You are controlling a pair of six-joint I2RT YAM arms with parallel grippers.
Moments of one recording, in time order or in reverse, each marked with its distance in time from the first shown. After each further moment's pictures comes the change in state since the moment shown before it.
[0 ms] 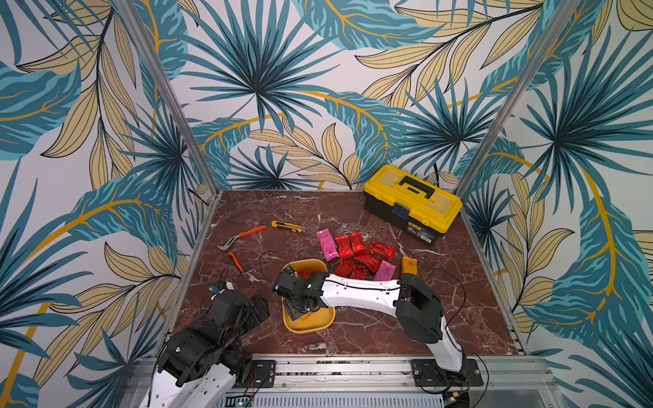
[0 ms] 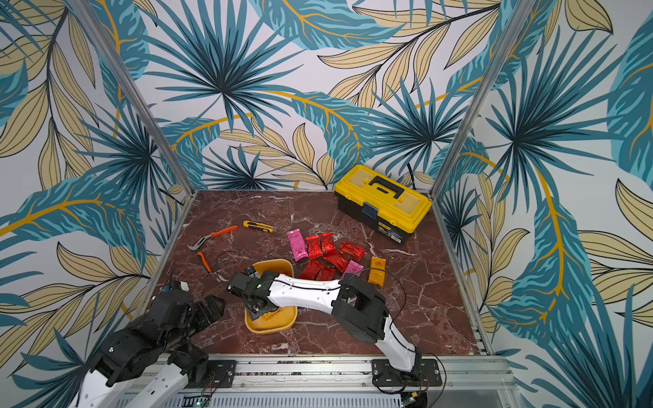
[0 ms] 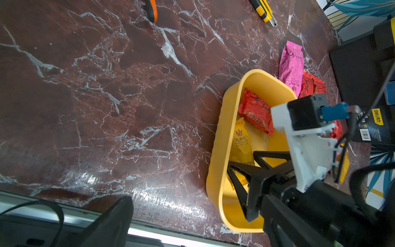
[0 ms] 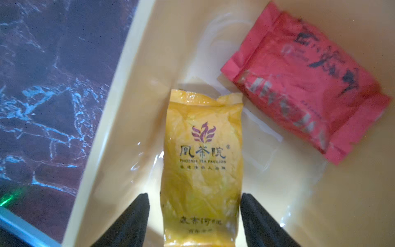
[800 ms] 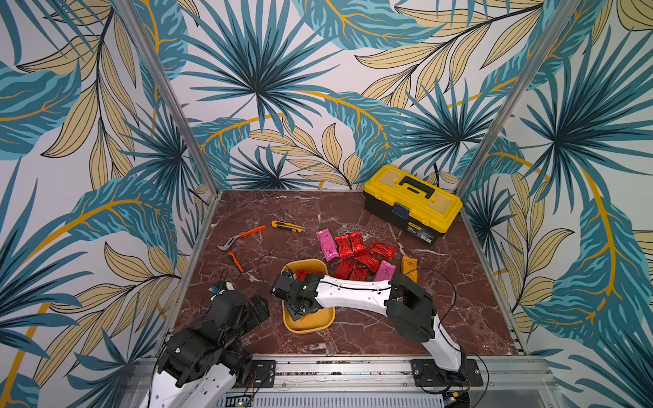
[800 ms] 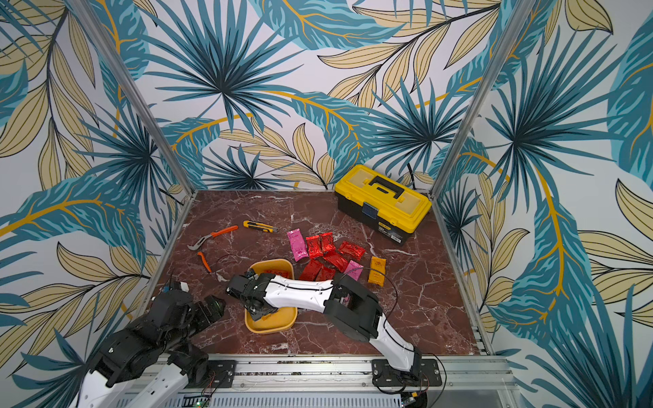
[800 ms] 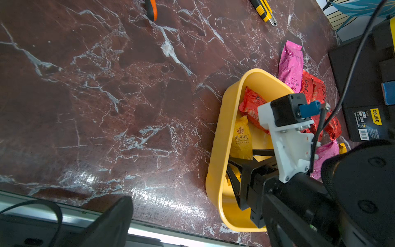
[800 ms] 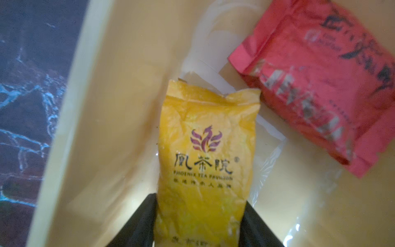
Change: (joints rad) left arm 0.000 -0.002 -0.003 0.001 0.004 -0.004; right arm 0.000 0.040 0.029 -0.019 0.018 0.005
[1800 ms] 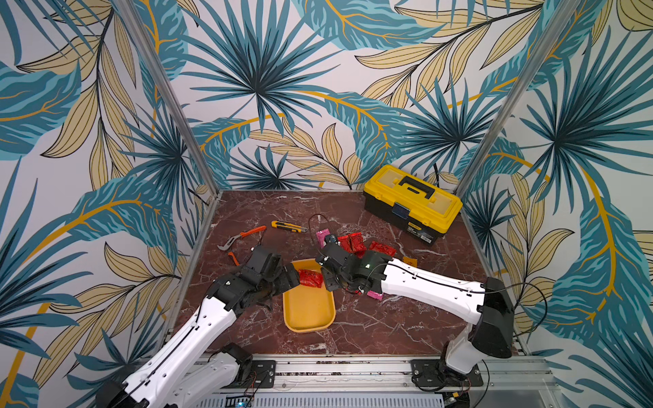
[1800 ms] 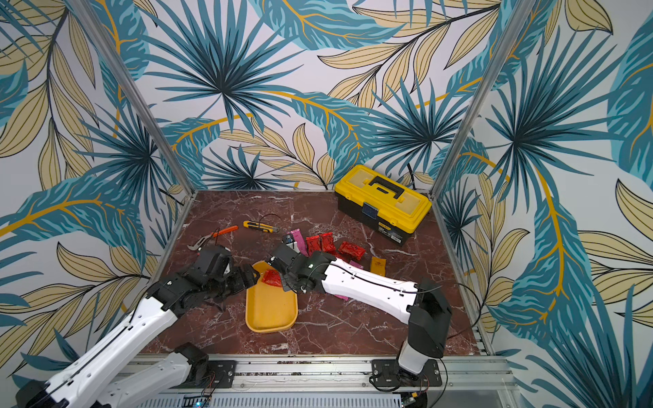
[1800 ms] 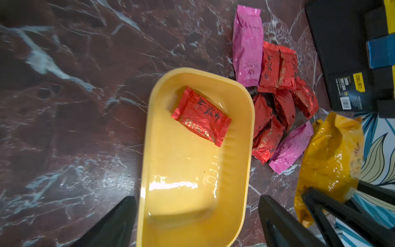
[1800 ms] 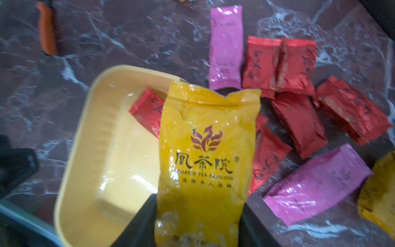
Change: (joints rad) left arm -0.087 0.618 0.146 0.425 0.165 0.093; right arm -0.183 -0.592 -0.407 0.031 0.132 0.005
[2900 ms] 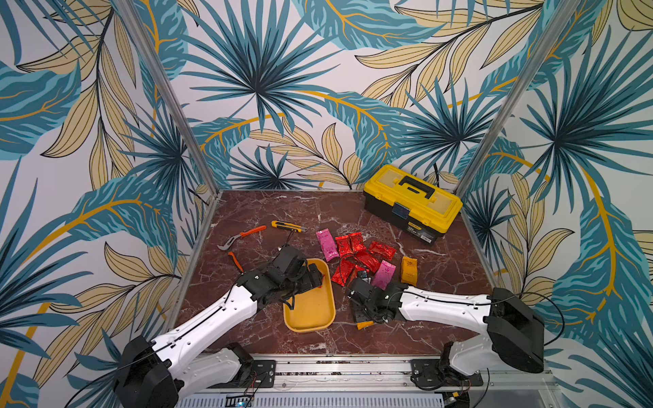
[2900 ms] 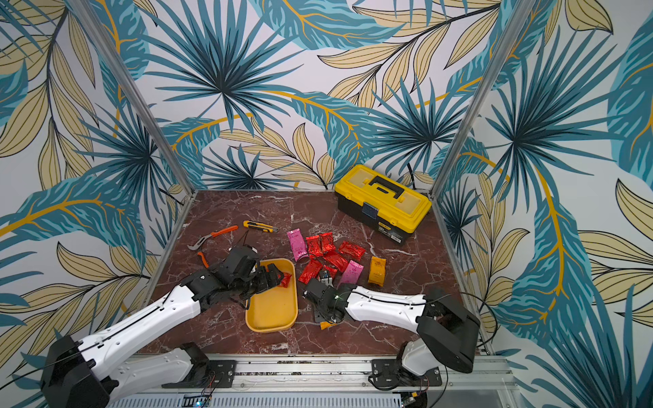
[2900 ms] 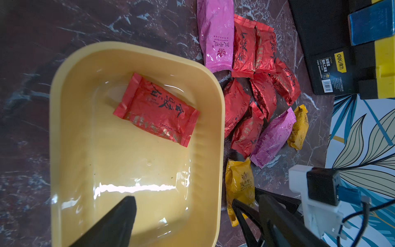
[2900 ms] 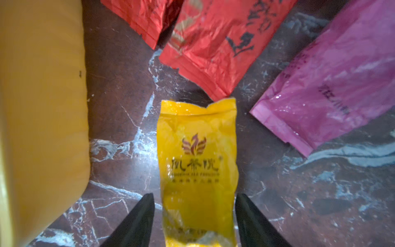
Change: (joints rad) left arm -0.112 0.079 -0.041 0.195 -0.009 -0.090; right arm 0.006 -0.150 -0.508 0.198 -0.140 0.214
